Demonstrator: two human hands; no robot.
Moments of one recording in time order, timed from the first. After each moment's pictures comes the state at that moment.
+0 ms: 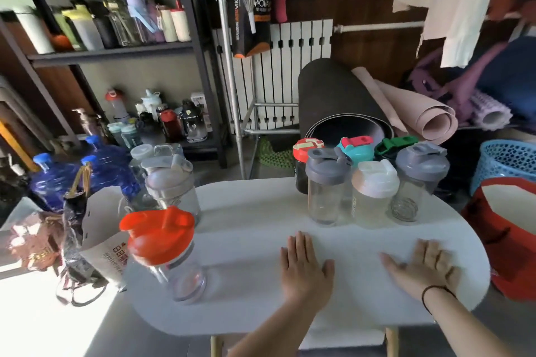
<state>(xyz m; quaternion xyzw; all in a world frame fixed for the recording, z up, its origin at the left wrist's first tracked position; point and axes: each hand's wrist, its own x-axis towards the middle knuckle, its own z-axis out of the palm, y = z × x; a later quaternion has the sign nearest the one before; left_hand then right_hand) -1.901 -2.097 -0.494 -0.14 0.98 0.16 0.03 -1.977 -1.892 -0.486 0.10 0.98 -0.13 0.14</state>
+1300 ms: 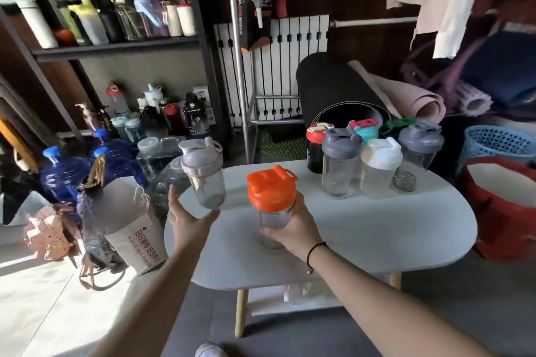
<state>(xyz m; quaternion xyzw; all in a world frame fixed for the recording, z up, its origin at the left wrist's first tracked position) -1.793 -2.328 -0.410 -0.30 0.74 0.52 -0.30 -1.864 -2.123 -0.428 -0.18 0.82 -0.54 0.02</state>
